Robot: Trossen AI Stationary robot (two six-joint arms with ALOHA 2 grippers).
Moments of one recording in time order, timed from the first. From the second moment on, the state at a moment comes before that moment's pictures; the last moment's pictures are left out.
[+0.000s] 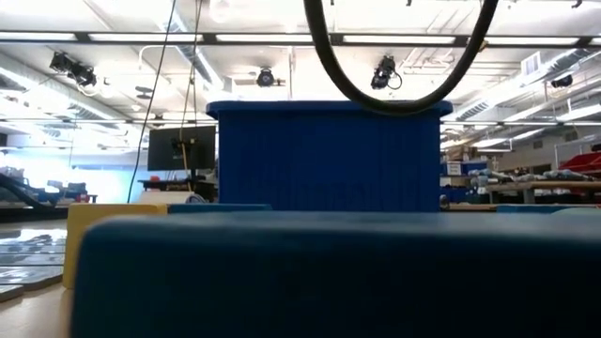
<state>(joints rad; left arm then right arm) -1.04 1.61 0.65 0.04 0.02 -0.68 0.76 2.68 2.32 -0.35 0.31 2.13</state>
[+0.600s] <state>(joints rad) -1.04 1.61 0.65 0.08 -0.05 -0.76 0.78 2.67 2.36 -0.31 0.46 1.98</state>
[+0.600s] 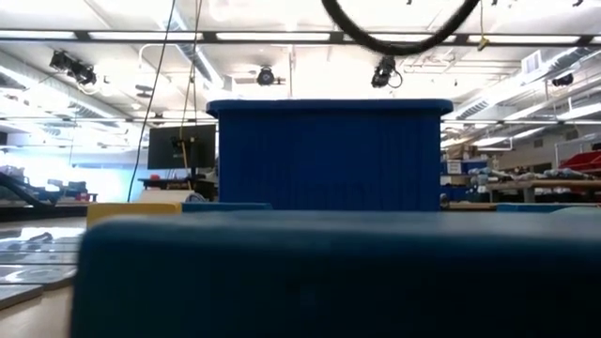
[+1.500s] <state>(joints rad) -1.03 1.62 0.65 0.09 -0.05 -0.80 0.81 2.71 2.35 -0.17 0.37 2.05</state>
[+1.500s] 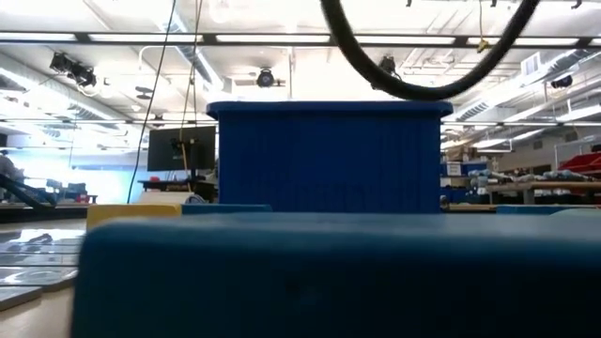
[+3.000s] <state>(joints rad) -0.95 1.38 0.69 0.06 -0.20 -0.74 0.63 2.35 2.36 -0.54 0.47 1.17</state>
